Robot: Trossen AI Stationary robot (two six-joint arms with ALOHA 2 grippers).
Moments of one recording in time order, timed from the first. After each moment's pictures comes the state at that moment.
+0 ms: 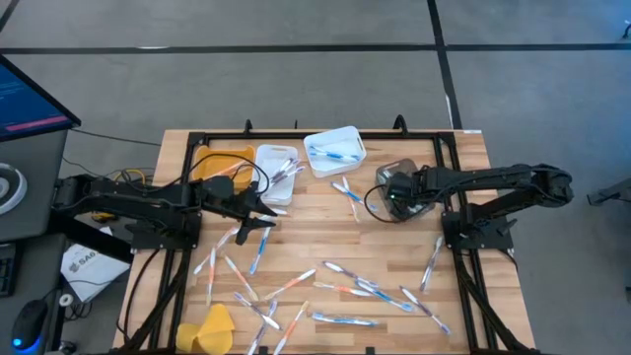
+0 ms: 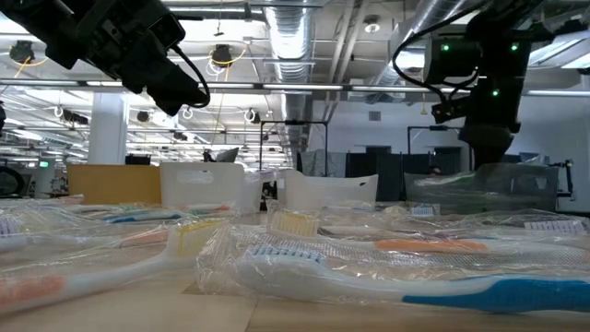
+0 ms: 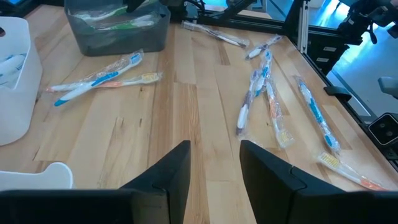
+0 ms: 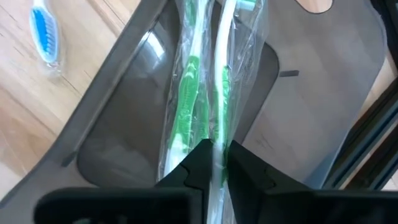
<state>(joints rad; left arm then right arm) 0.09 0.92 0.40 0.11 0.20 -0.06 -0.17 1.26 0.73 -0.95 0.42 0.45</state>
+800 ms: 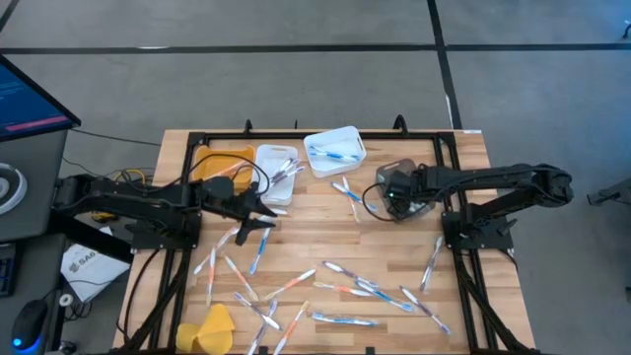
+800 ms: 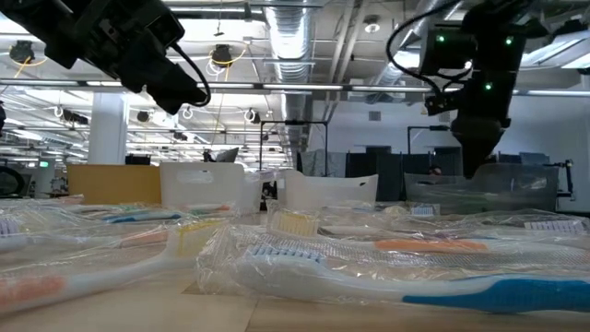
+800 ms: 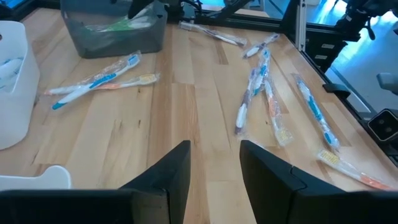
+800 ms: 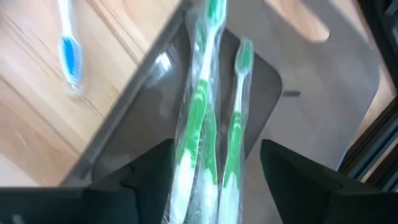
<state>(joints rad) 0.08 0.92 0.40 0.11 0.20 -0.04 -0.17 1.26 0.76 -0.93 0.42 0.41</state>
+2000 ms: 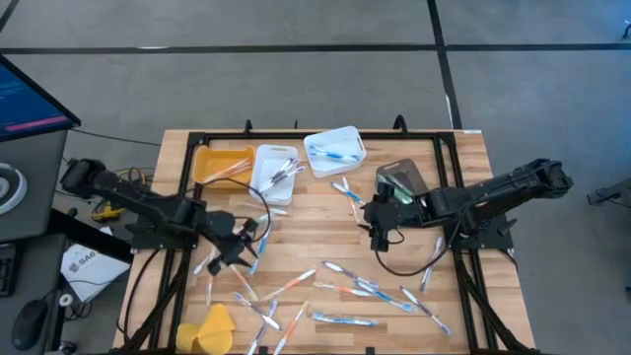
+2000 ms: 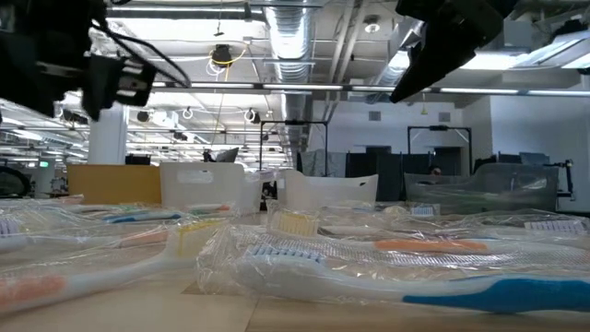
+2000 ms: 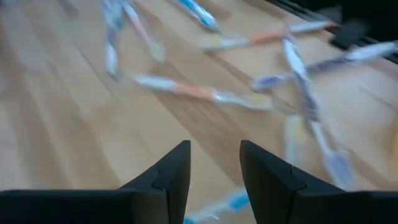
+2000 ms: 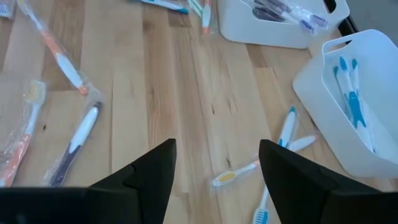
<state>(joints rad) -0.28 0.92 0.40 -0.18 0.20 0.38 0.23 1.26 0.89 -0.48 0.39 0.15</state>
